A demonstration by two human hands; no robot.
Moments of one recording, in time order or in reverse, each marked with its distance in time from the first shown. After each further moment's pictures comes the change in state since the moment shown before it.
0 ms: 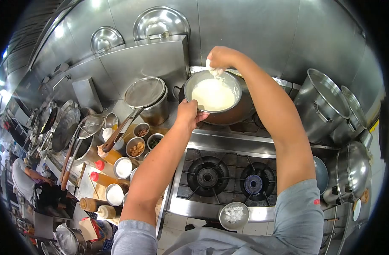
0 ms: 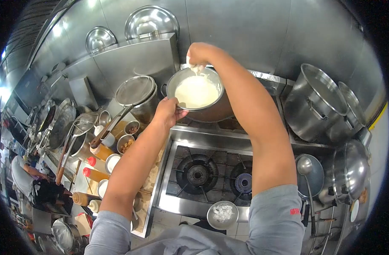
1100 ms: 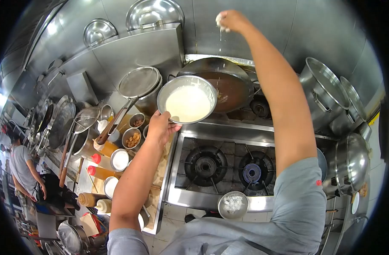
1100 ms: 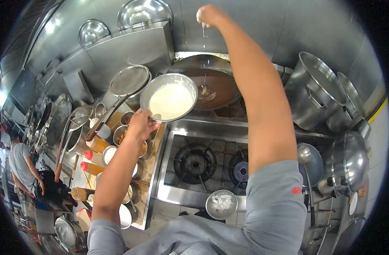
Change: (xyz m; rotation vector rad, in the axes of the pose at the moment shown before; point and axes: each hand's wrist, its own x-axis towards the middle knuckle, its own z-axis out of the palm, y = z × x) left_hand -0.049 -0.020 -0.079 0.057 0.118 -0.023; right_hand 0.046 0.076 -0.054 0.251 0.387 -0.039
